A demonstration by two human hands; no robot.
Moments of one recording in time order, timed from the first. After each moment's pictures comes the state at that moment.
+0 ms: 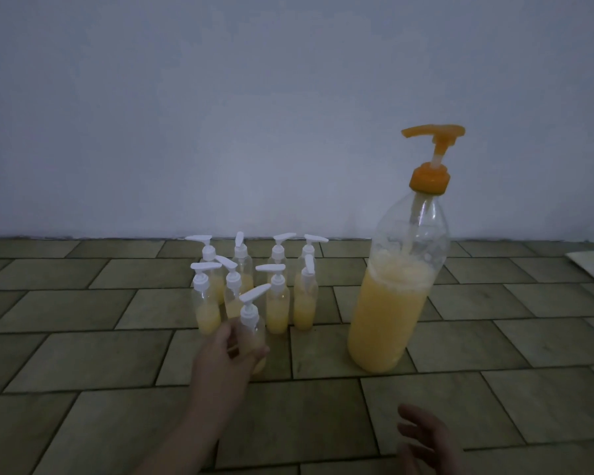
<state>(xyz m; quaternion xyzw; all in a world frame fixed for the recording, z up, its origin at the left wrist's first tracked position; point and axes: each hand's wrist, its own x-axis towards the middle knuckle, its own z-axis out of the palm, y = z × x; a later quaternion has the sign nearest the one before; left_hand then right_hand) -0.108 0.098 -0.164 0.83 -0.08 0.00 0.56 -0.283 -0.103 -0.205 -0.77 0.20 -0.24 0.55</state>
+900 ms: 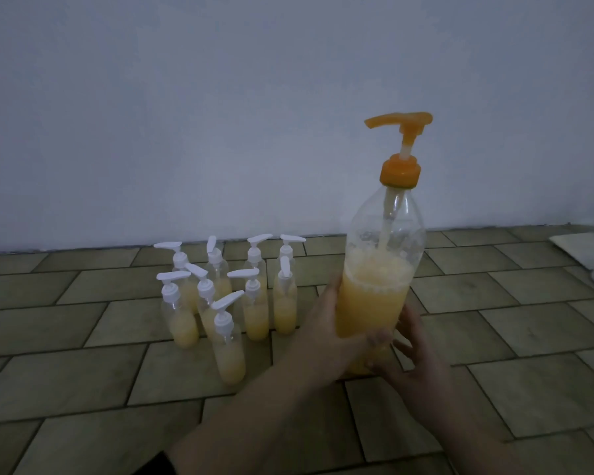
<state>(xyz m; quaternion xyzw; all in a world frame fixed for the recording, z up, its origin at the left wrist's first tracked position) -0.124 -0.027 -0.115 0.73 -0.33 -0.19 0.56 -0.212 -0.175 -0.174 -0.83 0.08 -0.24 0.49</state>
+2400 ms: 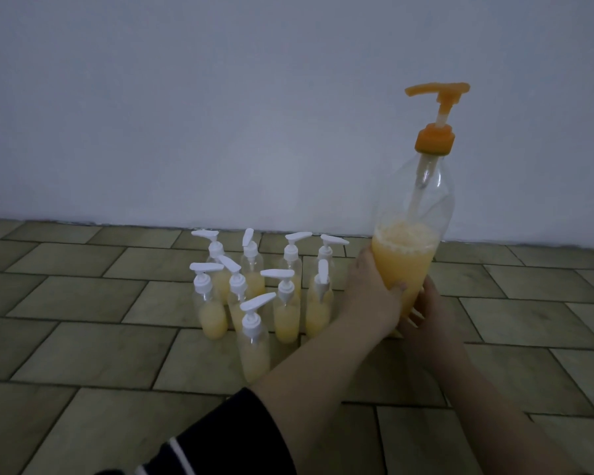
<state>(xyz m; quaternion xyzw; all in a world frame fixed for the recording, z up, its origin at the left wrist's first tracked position) -0.070 -0.085 -0.095 0.82 -0.17 -0.10 0.53 -0.101 -0.210 -0.185 -0.83 0.15 -0.18 0.50</state>
